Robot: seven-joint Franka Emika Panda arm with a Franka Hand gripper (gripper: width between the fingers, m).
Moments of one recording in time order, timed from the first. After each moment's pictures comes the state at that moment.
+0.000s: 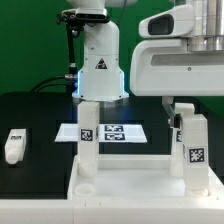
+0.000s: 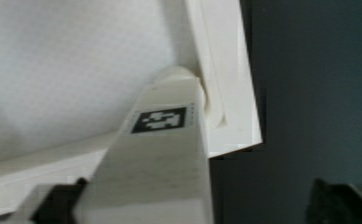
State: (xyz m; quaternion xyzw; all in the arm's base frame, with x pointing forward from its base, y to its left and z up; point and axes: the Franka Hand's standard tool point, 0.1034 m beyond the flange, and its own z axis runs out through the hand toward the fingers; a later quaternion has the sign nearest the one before) arm 0.637 0.114 0.124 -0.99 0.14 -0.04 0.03
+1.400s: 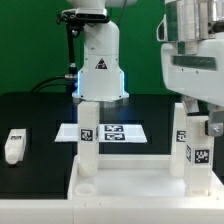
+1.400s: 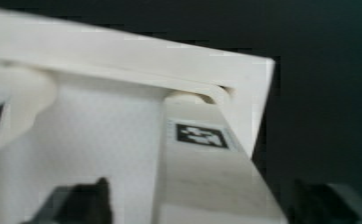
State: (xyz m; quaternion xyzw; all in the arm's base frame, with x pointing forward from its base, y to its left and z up) arm 0.633 0.116 0.121 -0.80 0.59 -0.01 0.06
